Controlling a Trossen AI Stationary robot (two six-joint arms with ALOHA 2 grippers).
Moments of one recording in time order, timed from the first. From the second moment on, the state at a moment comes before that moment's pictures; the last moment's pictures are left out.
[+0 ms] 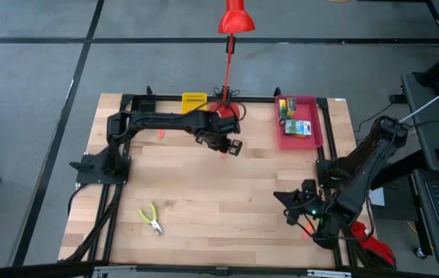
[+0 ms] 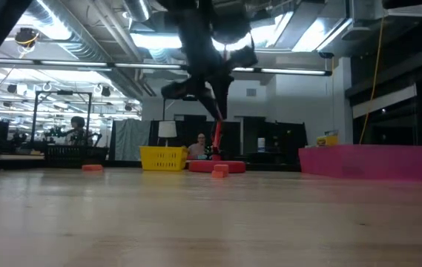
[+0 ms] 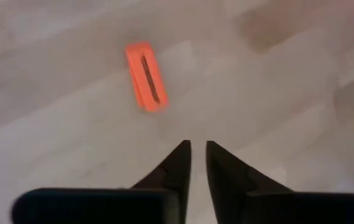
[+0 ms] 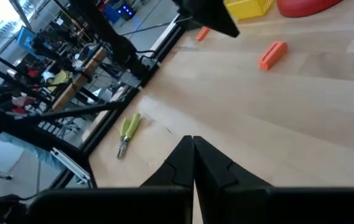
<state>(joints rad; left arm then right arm) 0.17 1.98 1.67 -0.88 0.03 -1.01 1.01 1.35 0.87 -0.62 1.19 1.85</state>
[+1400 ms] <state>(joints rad) 0.22 2.16 1.64 -0.73 0.00 -0.90 0.97 1.22 0.86 -0.66 1.20 1.80</state>
